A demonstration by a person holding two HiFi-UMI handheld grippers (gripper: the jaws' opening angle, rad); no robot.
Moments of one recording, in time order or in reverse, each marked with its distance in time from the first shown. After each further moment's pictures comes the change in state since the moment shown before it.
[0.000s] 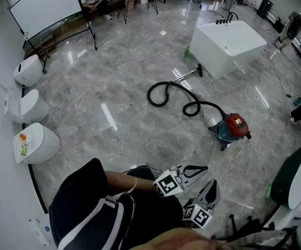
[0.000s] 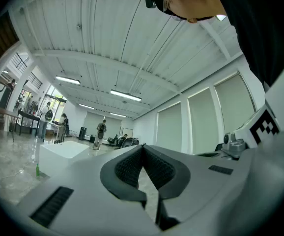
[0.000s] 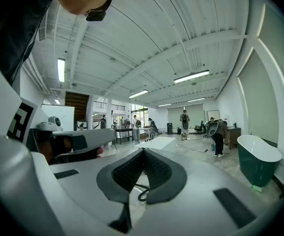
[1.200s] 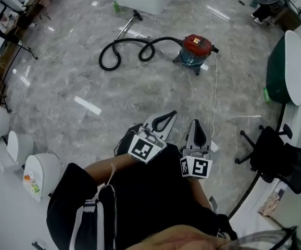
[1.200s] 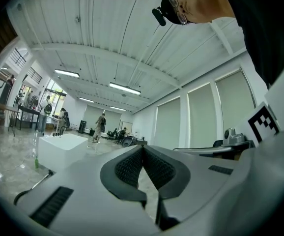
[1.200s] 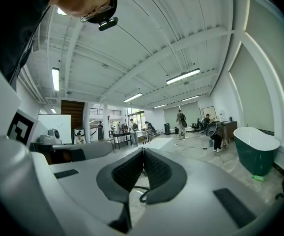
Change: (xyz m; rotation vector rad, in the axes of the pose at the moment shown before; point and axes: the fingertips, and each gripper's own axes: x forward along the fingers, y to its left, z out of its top) left arm -0.001 -0.048 -0.017 -0.073 0.063 0.018; right arm -0.047 -0.031 -0.001 0.086 -0.039 -0.012
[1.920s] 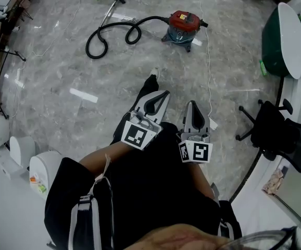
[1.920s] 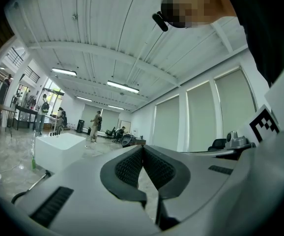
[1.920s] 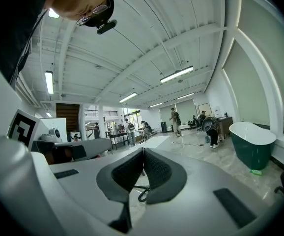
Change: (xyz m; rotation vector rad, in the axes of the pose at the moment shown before) left arm 0.046 -0.008 -0.010 0.022 0.036 -0.021; right arm 0.007 -0.049 -0.007 0.061 0.015 -0.038
